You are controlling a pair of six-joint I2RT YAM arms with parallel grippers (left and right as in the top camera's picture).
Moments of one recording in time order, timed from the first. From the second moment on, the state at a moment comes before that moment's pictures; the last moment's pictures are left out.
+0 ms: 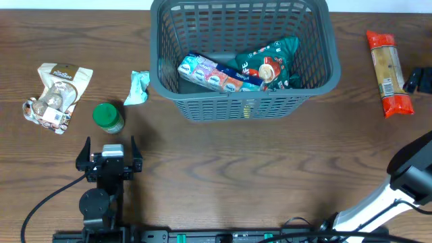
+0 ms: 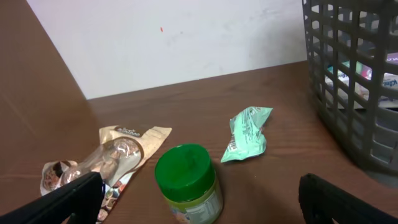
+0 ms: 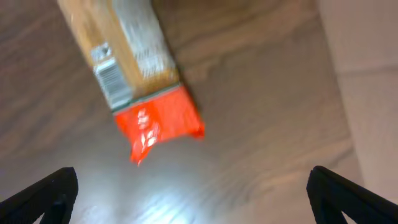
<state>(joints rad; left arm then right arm) 0.06 0.01 0.03 -0.13 -0.05 0.23 -0.63 2.07 1.95 -1.03 0.12 -0.30</state>
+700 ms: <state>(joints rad) 0.06 0.01 0.03 -0.13 -0.05 0.23 -0.58 2.30 1.95 -0.93 0.04 -0.40</state>
